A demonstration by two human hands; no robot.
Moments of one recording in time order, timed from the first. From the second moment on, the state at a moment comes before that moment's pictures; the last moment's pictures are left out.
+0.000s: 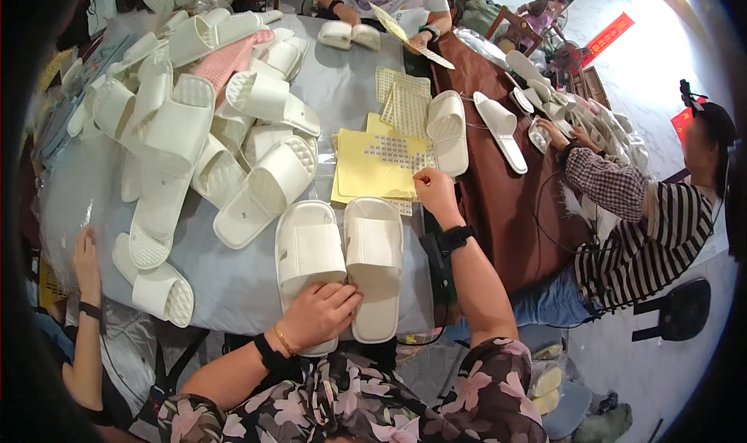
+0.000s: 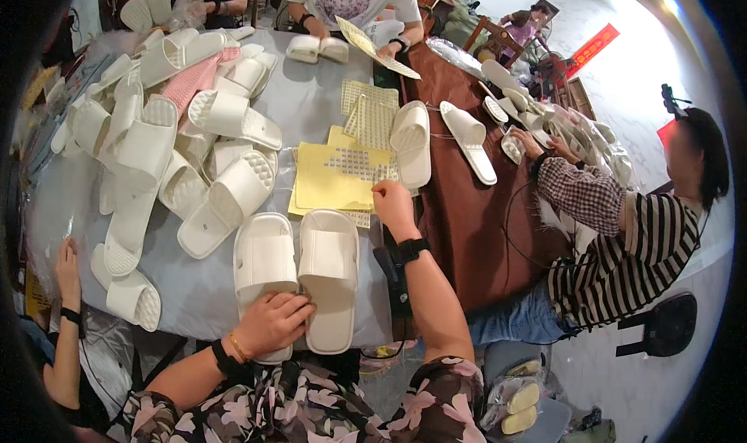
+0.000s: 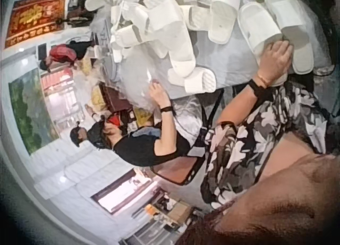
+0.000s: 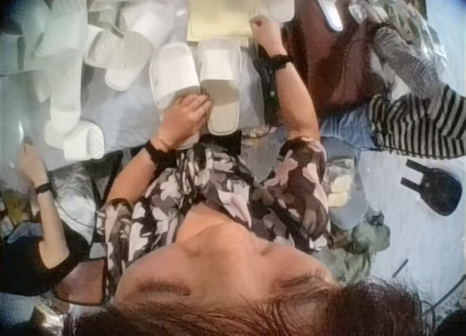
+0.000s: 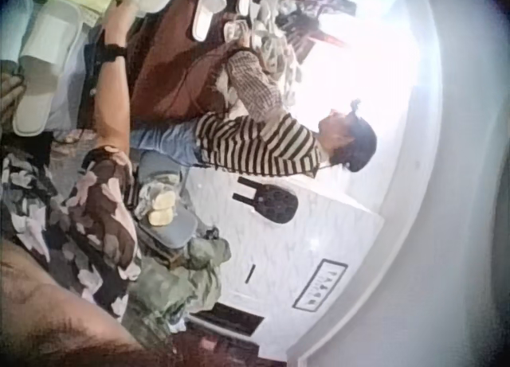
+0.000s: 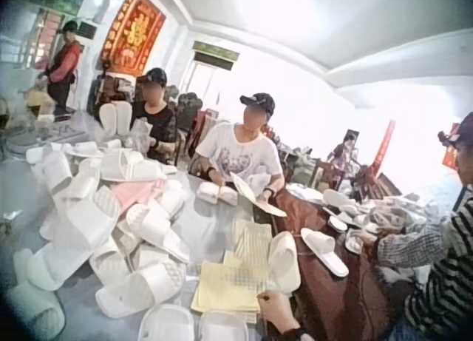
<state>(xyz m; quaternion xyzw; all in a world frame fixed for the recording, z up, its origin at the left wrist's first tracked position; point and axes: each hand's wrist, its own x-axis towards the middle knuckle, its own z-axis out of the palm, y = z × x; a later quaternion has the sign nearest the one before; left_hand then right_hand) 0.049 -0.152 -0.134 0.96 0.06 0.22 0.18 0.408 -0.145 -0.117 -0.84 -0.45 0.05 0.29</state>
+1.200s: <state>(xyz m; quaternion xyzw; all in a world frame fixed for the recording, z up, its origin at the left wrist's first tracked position) 0.051 -0.152 -0.121 0.96 0.05 0.22 0.17 0.420 -0.099 -0.146 -0.86 -0.47 0.04 0.20</state>
